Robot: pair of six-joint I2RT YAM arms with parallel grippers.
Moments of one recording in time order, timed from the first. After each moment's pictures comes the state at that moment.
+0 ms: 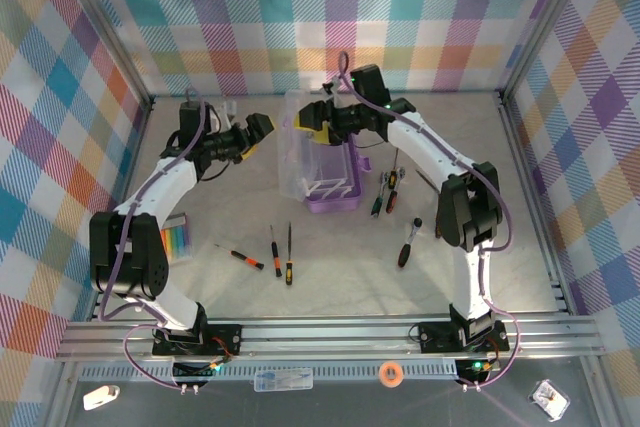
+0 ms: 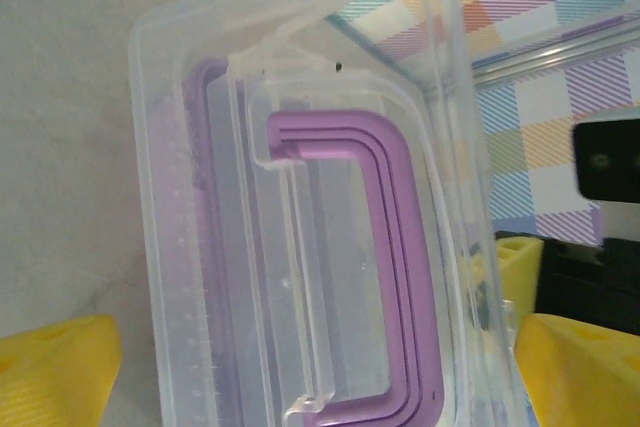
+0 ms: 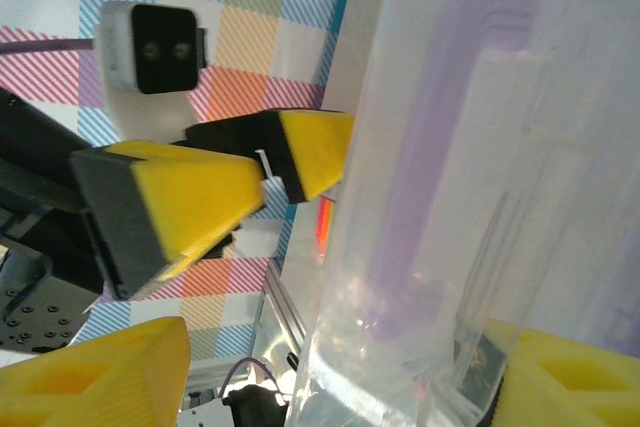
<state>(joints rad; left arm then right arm) -0.08 1.59 1.15 -0.14 0.69 -0.72 0.50 2.05 1.89 -0.49 -0.90 0.70</state>
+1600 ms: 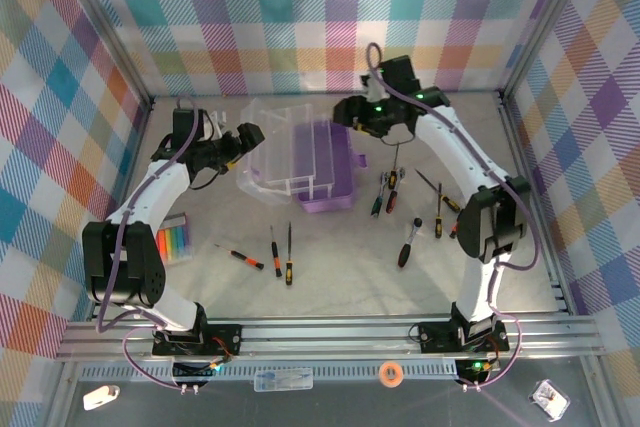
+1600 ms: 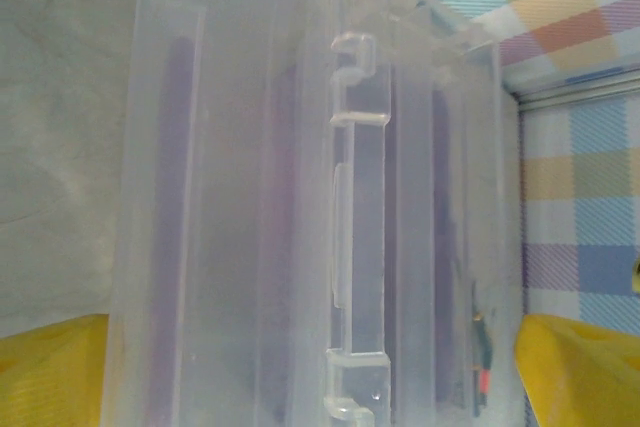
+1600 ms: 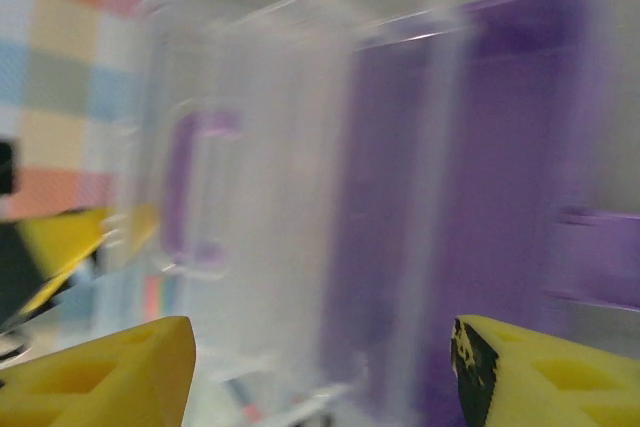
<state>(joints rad) -0.04 1.54 1.16 -0.36 0.55 -0.61 0.38 1.89 1.84 -0.79 -0.46 0.50</state>
